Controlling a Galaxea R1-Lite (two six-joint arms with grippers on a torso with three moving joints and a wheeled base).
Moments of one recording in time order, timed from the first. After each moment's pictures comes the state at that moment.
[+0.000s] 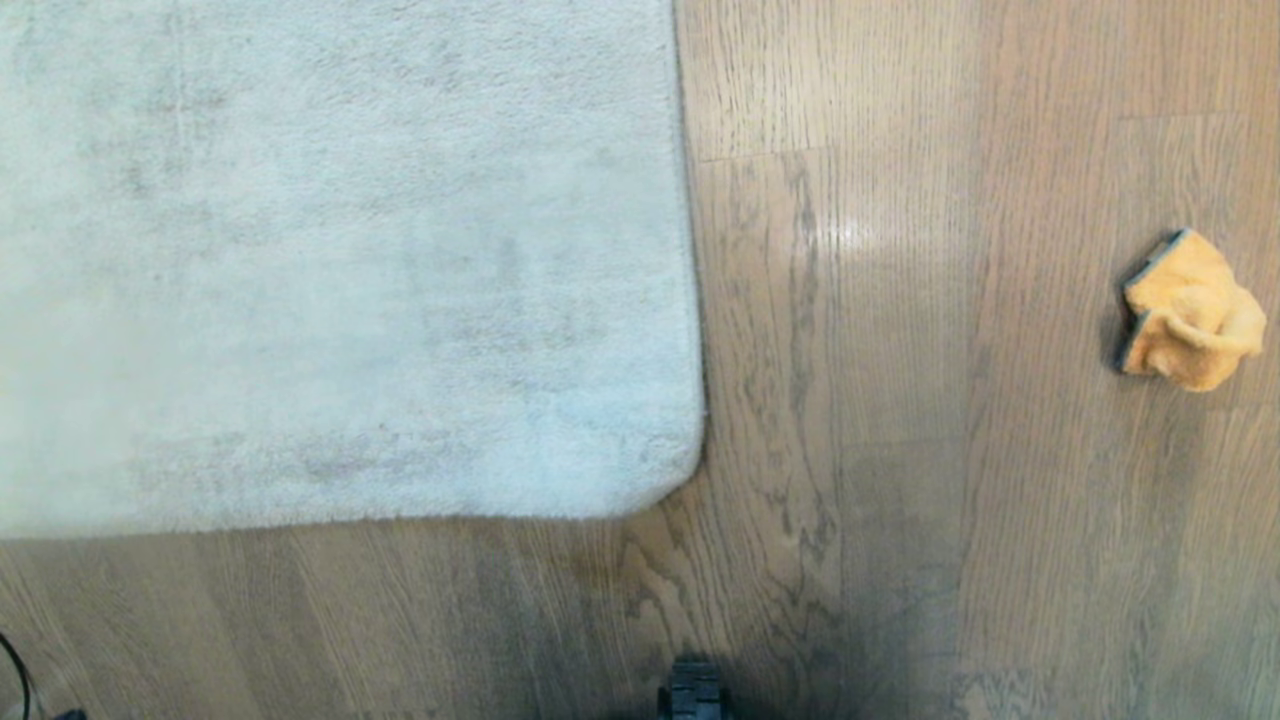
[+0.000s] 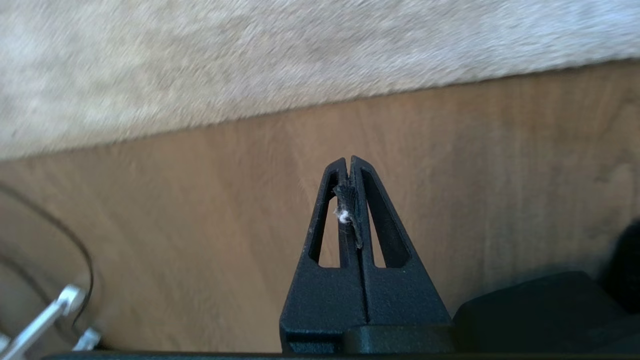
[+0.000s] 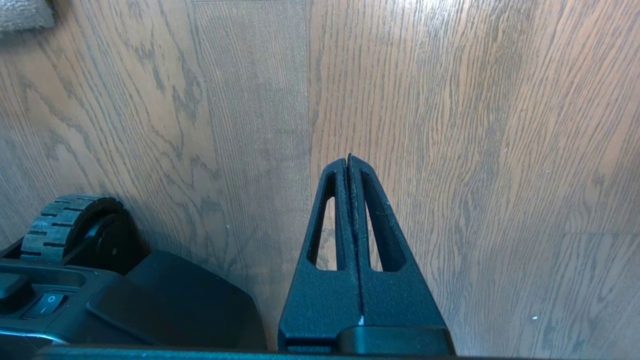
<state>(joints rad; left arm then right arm) 0.09 0.28 0.00 -0.16 0.02 0.13 0.00 0.00 -0.02 0.06 0.02 -0.07</state>
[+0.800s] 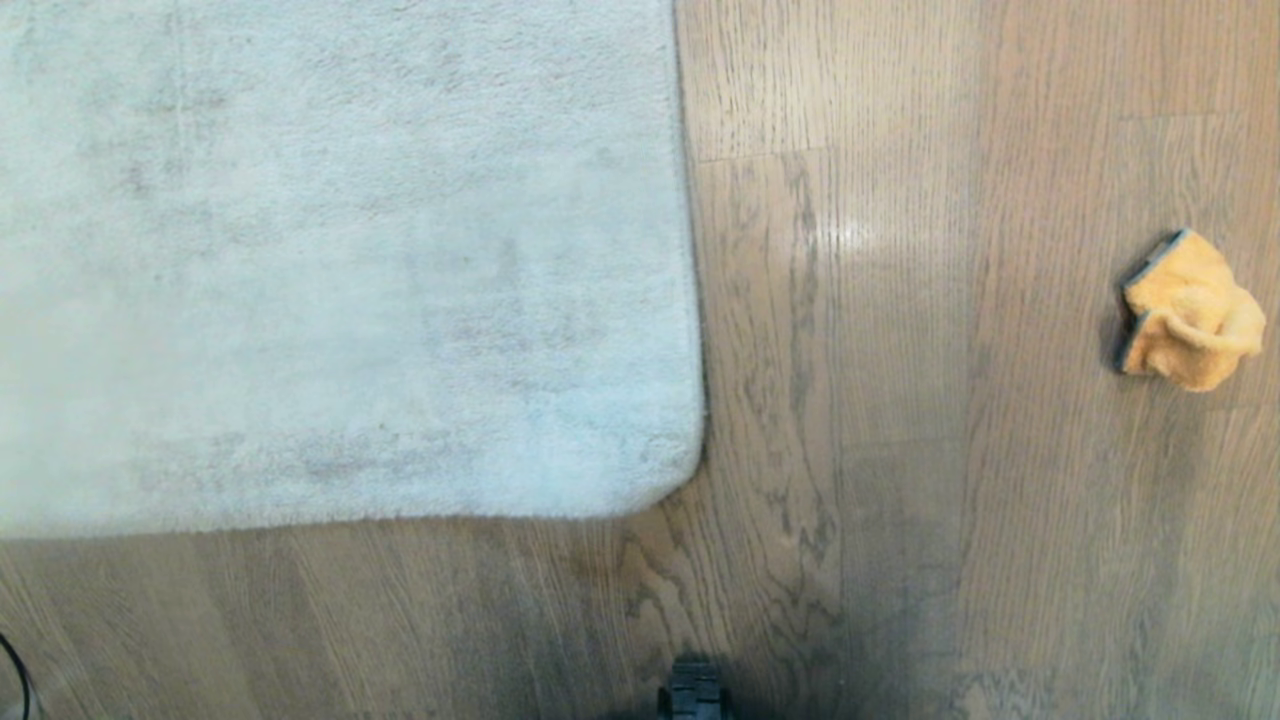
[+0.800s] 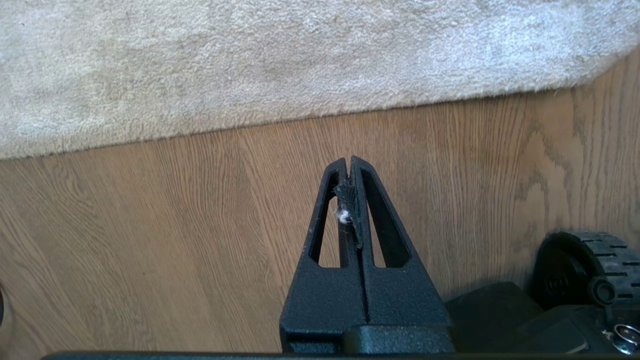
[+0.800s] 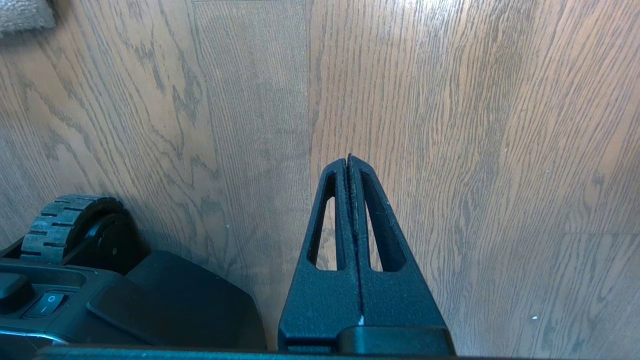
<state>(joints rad) 0.00 0.01 0.00 0.00 0.00 0.02 0.00 0.00 -0.02 0.06 0.02 -0.07</state>
